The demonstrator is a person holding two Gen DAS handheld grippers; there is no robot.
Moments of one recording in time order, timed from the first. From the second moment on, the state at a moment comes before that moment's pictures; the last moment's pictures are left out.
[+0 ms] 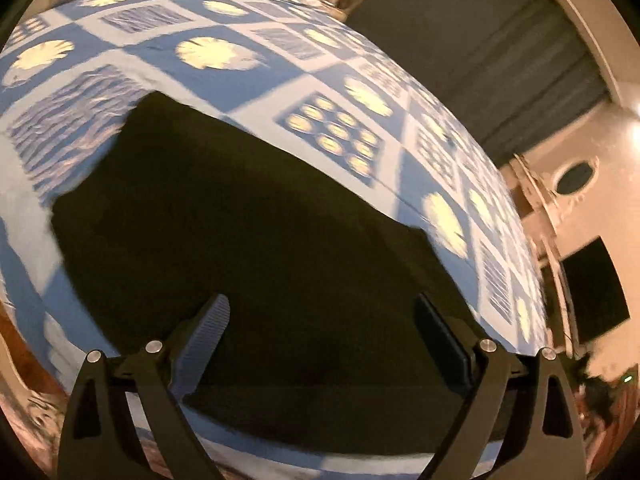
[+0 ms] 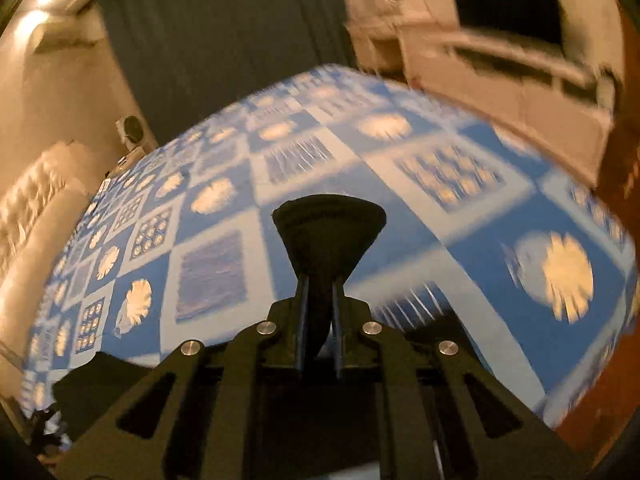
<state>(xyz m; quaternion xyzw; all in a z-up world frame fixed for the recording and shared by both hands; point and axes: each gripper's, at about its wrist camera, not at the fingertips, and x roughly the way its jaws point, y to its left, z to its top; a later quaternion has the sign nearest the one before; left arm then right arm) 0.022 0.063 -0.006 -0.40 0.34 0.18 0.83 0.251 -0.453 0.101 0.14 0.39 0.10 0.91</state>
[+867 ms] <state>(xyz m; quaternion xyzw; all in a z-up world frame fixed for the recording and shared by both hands) 0.045 -0.016 -0.023 -0.39 0.38 0.12 0.83 0.199 -0.578 -0.057 0.43 0.46 0.09 0.77</state>
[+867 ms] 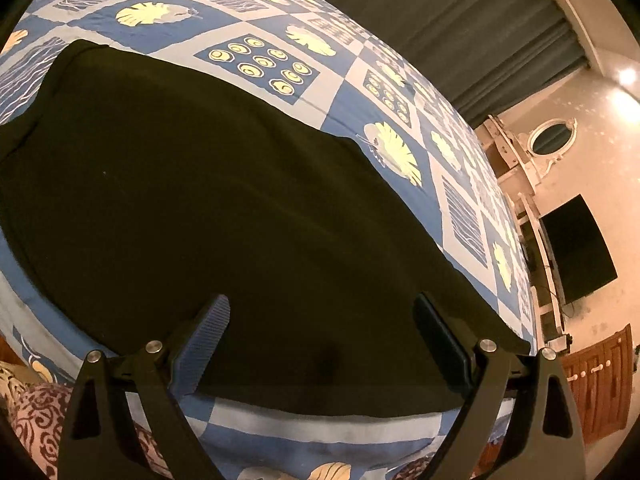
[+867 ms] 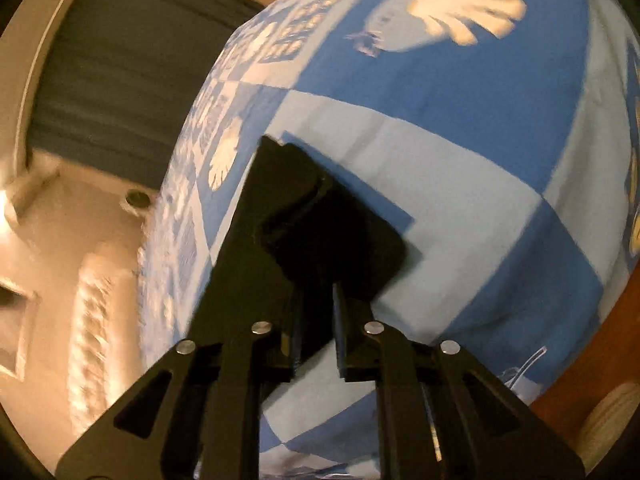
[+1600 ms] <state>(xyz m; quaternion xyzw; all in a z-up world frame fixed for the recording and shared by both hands) 0.007 0.083 -0.009 -0.31 0.35 0.14 0.87 0.235 -0.206 0.019 0.10 0.50 0.43 0.74</state>
